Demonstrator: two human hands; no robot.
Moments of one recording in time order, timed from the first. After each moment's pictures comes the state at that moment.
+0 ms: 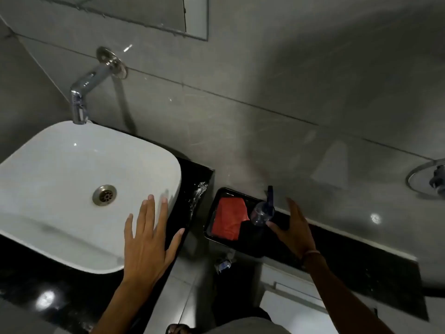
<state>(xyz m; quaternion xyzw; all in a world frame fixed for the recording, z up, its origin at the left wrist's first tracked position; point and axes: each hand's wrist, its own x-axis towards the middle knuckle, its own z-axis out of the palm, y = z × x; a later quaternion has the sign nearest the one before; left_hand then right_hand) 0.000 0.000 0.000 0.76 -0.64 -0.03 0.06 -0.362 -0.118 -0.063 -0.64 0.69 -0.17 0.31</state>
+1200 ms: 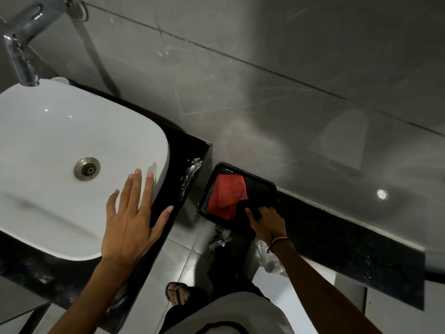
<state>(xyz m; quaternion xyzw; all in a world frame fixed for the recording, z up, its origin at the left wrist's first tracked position) 0.002 -0.025 -0.008 0.77 -0.64 -0.05 0.01 -0.319 -0.120 -0.128 -0.65 0.69 0.08 0.31</state>
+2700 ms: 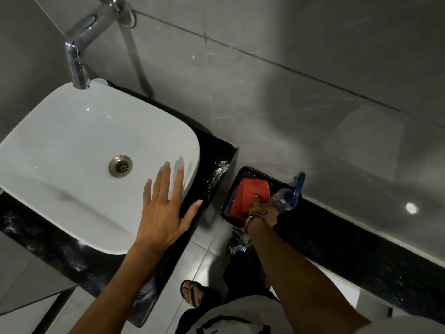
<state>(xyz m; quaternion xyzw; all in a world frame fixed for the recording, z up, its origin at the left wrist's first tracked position) 0.011 -0.045 -0.006 0.77 -0.63 -0.10 0.04 -0.199 -0.146 -0.146 -0.15 0.85 -0.22 0.46</state>
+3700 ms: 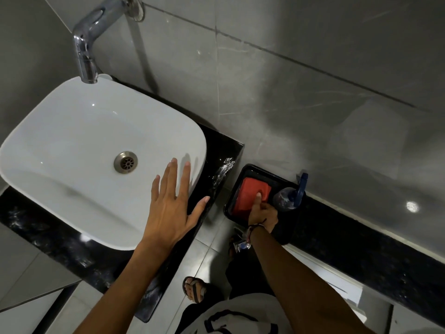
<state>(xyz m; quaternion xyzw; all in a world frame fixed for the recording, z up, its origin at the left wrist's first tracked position) 0.011 -0.044 -0.008 0.76 -0.64 -0.10 0.07 -0.188 -0.118 -0.135 -0.28 0.84 -0.22 0.42</state>
